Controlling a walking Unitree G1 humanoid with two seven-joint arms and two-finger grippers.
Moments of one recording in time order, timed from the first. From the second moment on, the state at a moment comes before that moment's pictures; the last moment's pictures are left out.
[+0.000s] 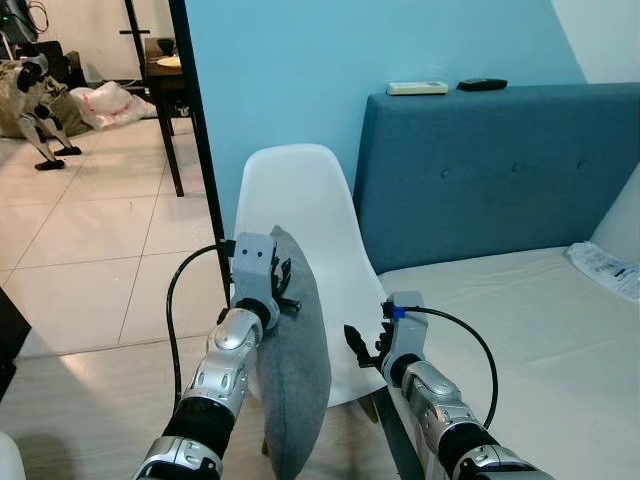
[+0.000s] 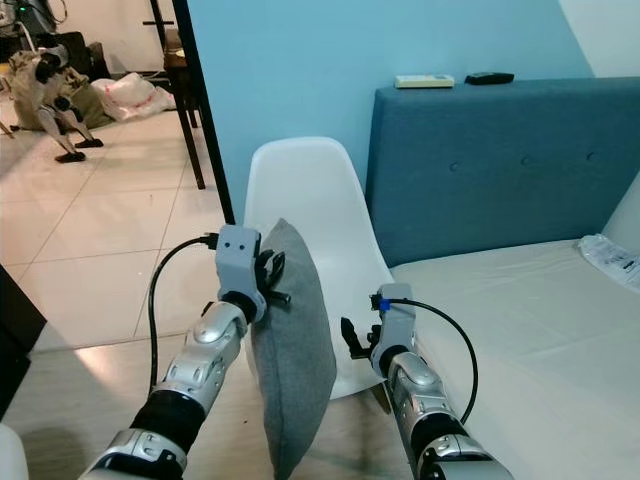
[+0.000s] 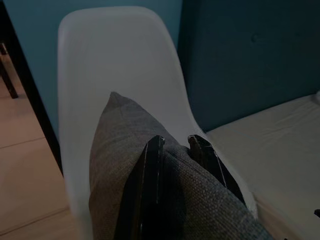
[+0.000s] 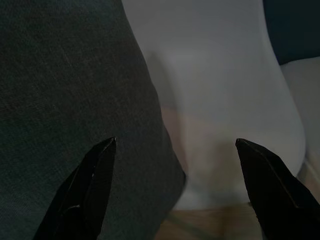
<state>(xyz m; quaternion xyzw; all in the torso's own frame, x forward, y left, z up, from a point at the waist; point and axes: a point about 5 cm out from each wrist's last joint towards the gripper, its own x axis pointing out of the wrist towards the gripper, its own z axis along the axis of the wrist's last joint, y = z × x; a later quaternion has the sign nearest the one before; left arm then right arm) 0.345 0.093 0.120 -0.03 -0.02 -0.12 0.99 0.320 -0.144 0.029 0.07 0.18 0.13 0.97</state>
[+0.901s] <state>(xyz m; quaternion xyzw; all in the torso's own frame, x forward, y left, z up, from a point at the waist) 0.362 0.088 0.180 -0.03 -0.14 -0.15 0.98 0.320 -0.143 0.028 0.07 0.18 0.13 0.97</state>
